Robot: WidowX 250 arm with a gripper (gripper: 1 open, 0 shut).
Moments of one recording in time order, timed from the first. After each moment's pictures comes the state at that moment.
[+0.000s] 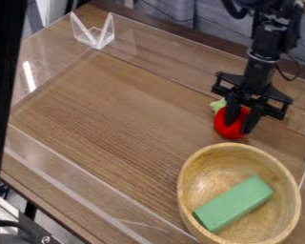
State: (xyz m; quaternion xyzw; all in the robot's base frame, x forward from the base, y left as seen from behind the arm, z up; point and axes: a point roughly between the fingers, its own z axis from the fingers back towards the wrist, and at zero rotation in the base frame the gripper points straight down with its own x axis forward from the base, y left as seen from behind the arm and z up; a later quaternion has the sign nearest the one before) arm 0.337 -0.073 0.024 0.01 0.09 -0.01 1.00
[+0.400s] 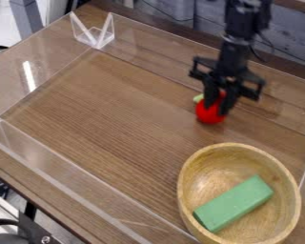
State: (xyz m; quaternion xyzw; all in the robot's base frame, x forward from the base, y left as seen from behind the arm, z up) arm 0.340 -0.026 0.052 0.00 0.07 0.03 1.00
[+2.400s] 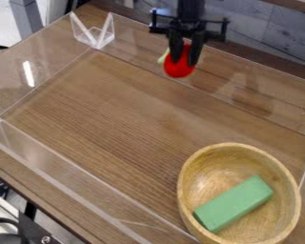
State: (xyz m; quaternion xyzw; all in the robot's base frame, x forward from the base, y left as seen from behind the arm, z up) arm 0.348 0.020 0.092 -0.02 0.05 0.16 0.99
